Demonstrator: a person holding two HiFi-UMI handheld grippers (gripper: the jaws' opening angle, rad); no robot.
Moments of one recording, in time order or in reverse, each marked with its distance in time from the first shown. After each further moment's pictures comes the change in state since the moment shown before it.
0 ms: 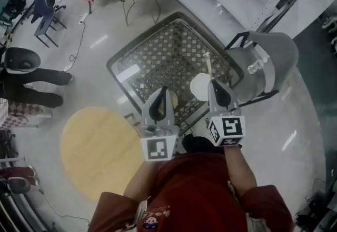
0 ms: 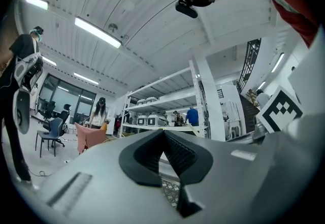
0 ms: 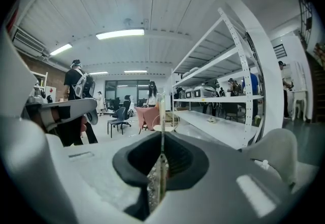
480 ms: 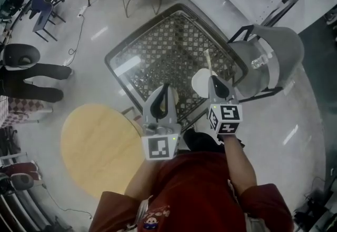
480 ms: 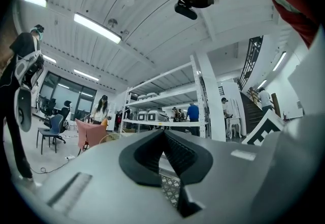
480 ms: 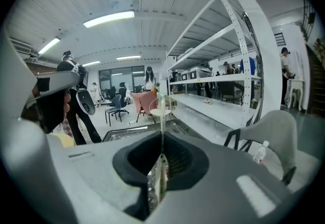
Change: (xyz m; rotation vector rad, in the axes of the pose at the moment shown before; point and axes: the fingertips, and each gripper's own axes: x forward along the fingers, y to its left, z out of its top) left arm 0.019 -0.005 -0.021 -0.005 0.044 0.004; right arm 0.041 -0.029 -0.071 0.064 0.187 -0.027
